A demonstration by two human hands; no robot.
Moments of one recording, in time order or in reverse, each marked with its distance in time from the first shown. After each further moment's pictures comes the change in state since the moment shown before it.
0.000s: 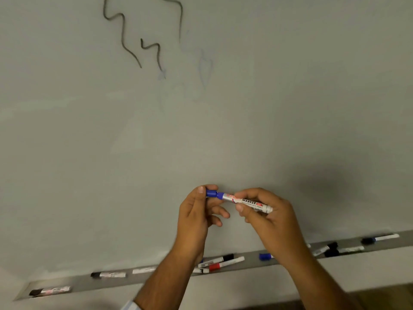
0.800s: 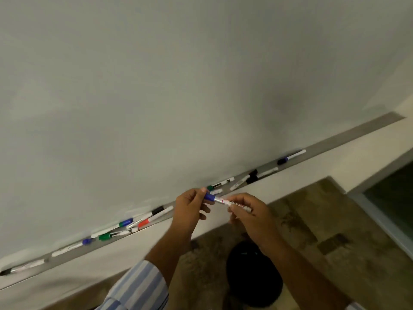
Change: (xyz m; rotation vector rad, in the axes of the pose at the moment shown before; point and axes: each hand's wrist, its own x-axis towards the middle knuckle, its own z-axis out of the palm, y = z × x) left_hand -0.018 -0.219 0.129 0.429 -0.127 -0.462; right_hand -0.133 0.168 -0.148 0.068 0.165 0.692
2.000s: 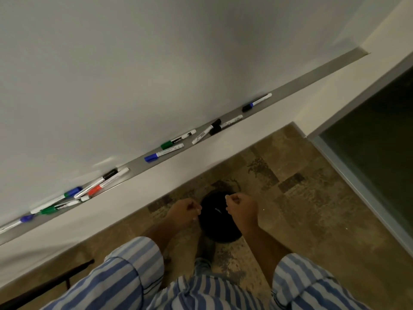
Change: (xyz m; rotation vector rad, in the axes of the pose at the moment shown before) left_hand 0.001 -0.178 0.053 0.606 -0.538 -0.213; right_hand -0.027 0.214 -0.046 -0.354 0.395 0.394
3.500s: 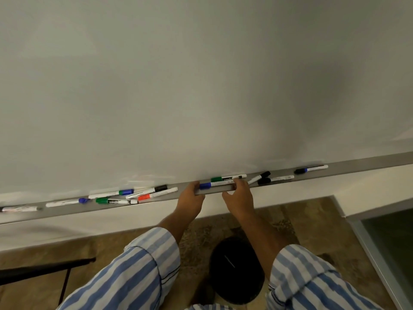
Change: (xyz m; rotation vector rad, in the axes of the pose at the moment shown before) left_hand 0.020 0.026 -0.122 -0.450 0.584 -0.048; right_hand 0.047 -0.211 0.079 -0.257 -0.227 -0.386
